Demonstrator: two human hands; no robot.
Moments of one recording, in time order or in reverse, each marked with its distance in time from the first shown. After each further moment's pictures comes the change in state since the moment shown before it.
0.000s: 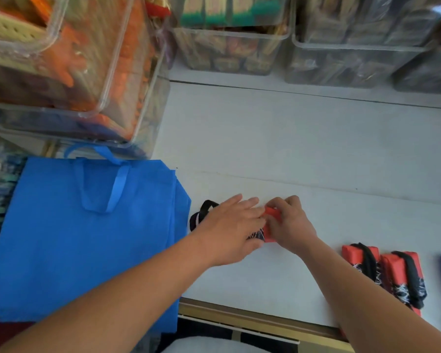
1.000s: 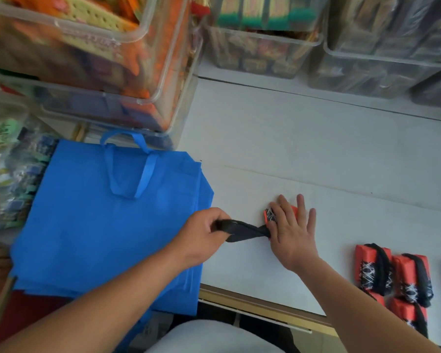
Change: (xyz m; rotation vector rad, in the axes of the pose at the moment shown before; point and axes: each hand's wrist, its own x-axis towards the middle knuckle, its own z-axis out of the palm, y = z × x) left_hand -0.097 -0.029 0.005 -0.974 0.266 -0.628; right_hand -0.033 -0.001 0.057 -0.586 0.069 -0.193
